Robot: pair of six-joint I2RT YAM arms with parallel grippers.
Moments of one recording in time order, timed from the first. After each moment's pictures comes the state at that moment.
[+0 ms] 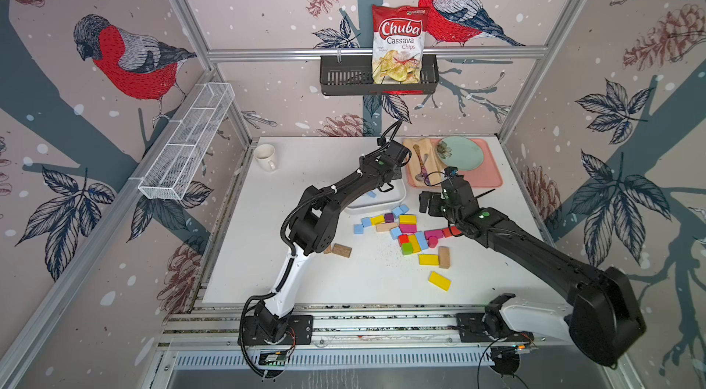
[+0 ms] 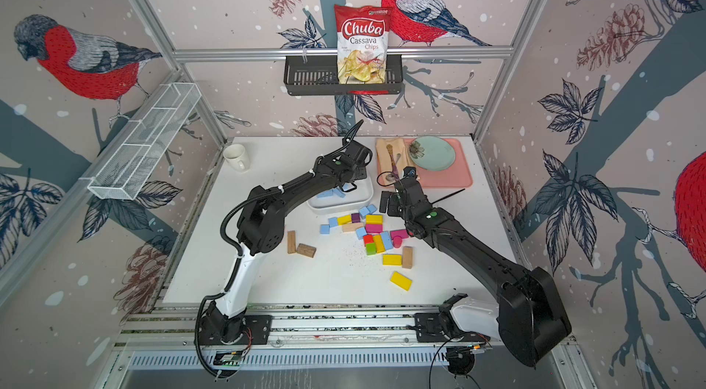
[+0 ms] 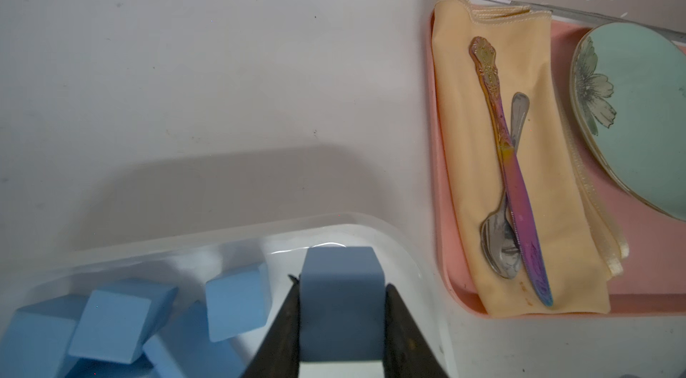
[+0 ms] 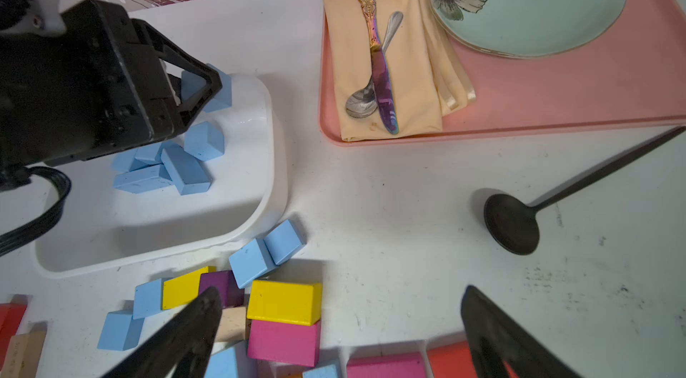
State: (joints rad) left arm -0.70 2.32 2.00 -0.57 -0.32 -0.67; right arm 0.56 1.23 0.79 -0.28 0.23 0.42
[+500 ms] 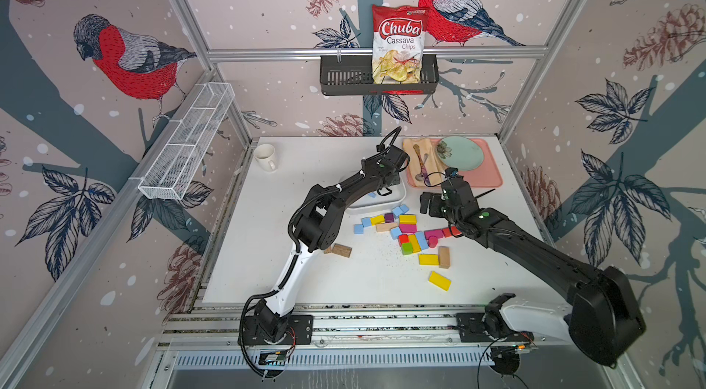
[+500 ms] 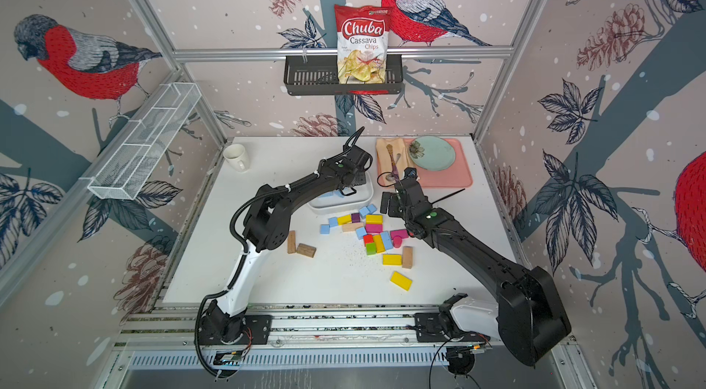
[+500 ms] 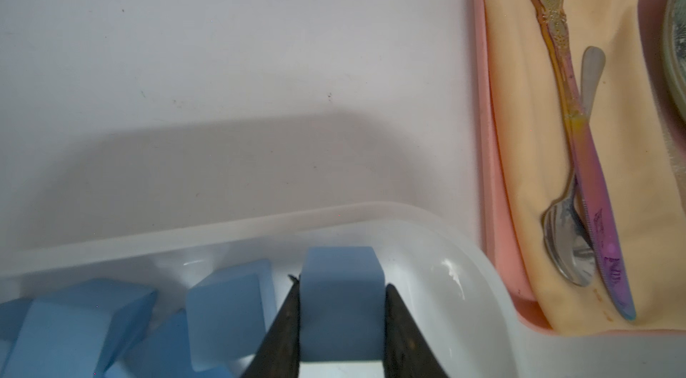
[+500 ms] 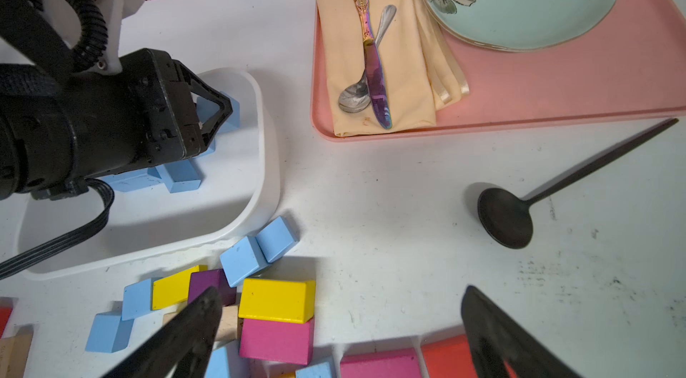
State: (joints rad) left arm -0.69 2.37 2.00 -0.59 -0.30 -0.68; right arm 0.55 1.23 0.79 -0.28 0.24 0.42
